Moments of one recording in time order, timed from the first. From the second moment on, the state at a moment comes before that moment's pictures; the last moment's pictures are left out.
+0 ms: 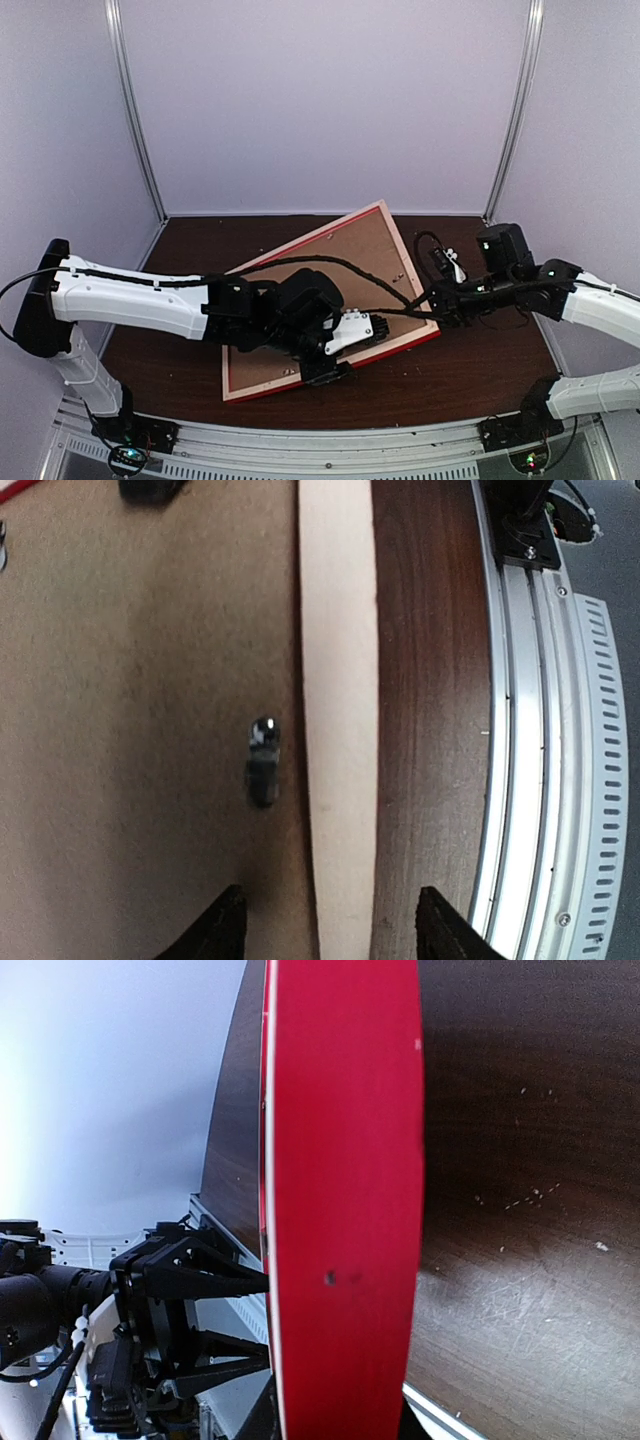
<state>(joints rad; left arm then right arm) -1.31 1.67 1.26 -0.43 -0.02 0.17 0.65 1.00 0.74 -0.40 -0.54 0.85</state>
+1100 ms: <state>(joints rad) -1.00 1.24 0.91 -0.46 -0.35 -0.03 0.71 1.20 1.52 -0.96 0.13 0.24</state>
